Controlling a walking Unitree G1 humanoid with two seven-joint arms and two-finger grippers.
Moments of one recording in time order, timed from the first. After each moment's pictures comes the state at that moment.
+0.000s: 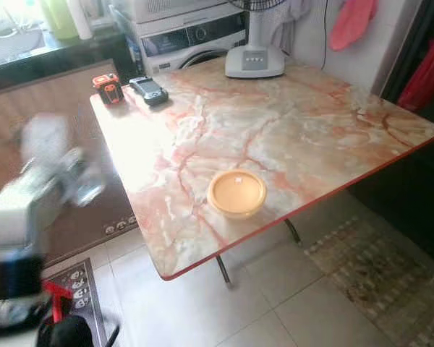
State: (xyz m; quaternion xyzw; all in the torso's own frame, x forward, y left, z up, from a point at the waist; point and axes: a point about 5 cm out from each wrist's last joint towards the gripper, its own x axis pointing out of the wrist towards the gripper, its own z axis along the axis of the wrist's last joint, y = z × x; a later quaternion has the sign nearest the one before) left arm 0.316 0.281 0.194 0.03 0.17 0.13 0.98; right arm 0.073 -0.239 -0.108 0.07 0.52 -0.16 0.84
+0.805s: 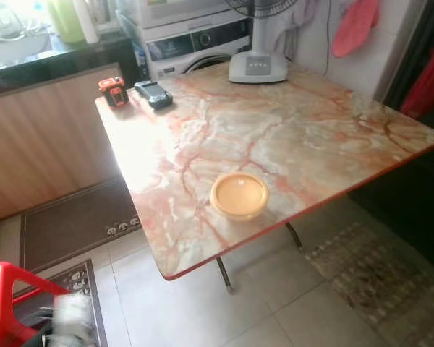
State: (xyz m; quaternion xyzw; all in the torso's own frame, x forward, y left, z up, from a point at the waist) left arm 0.186 0.259 -0.065 0.08 0.45 0.12 0.88; right arm 0.076 -0.247 -0.105 0.05 0.52 -0.15 0.84
